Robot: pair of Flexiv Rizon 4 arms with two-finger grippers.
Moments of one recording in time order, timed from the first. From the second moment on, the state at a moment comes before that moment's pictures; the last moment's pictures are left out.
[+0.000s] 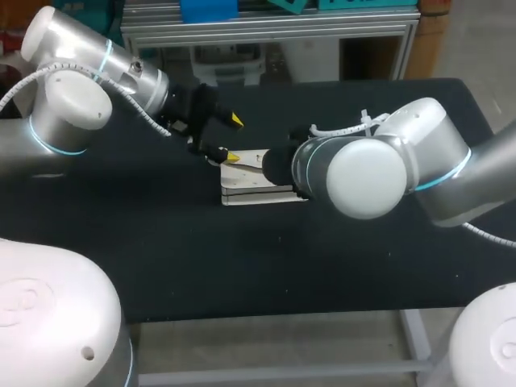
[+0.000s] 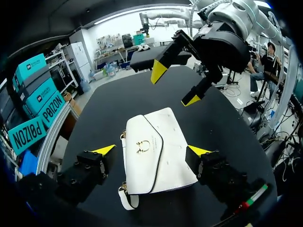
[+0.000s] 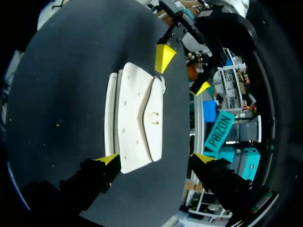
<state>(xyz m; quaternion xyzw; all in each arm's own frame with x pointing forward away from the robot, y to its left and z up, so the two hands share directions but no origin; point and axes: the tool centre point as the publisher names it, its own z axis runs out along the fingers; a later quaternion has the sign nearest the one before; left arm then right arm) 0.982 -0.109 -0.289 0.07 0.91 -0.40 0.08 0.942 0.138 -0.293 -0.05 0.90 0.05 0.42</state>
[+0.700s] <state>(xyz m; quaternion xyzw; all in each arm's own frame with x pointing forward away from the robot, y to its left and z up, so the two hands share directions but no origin) 0.977 -0.085 -0.299 0.00 0.93 -0.36 0.05 0.968 0.125 -0.287 -0.11 0.92 0.07 0.36</state>
